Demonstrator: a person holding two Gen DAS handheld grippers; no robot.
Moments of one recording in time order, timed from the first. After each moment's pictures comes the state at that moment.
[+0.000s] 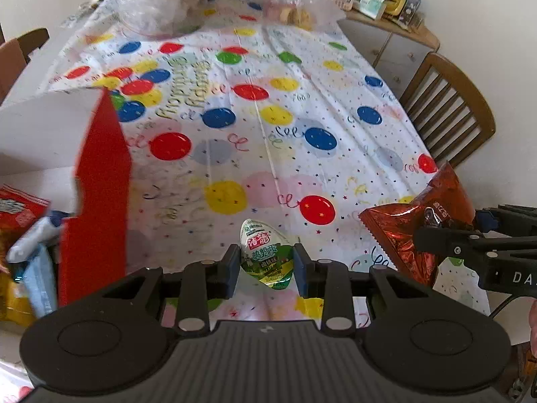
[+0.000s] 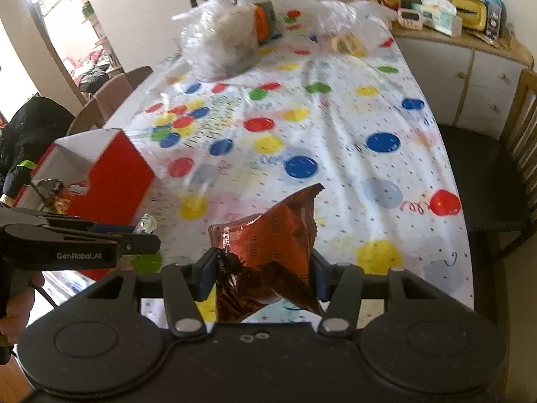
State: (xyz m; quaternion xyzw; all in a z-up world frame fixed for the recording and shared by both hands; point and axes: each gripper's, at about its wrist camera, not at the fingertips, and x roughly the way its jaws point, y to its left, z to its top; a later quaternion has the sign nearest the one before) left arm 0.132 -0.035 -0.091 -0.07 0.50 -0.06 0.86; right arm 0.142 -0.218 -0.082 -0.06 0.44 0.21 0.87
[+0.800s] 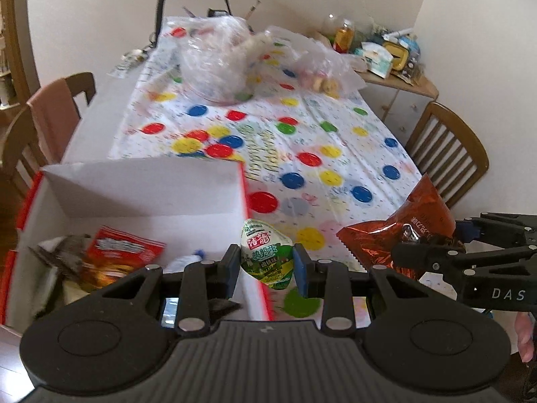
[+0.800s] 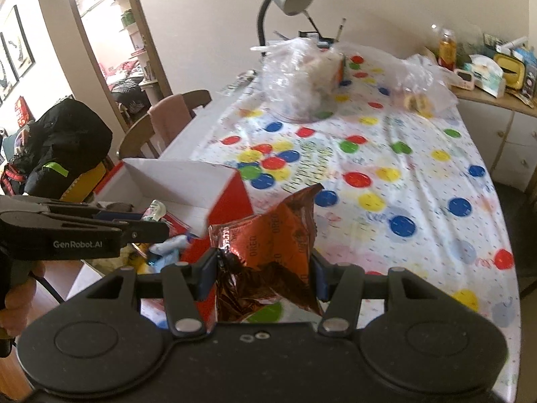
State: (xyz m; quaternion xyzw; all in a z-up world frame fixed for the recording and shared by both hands) left arm 0.078 0.091 -0.011 -0.07 0.42 -0.05 0.90; right arm 0.095 -0.081 -0.038 -0.07 0.39 0.26 0.88
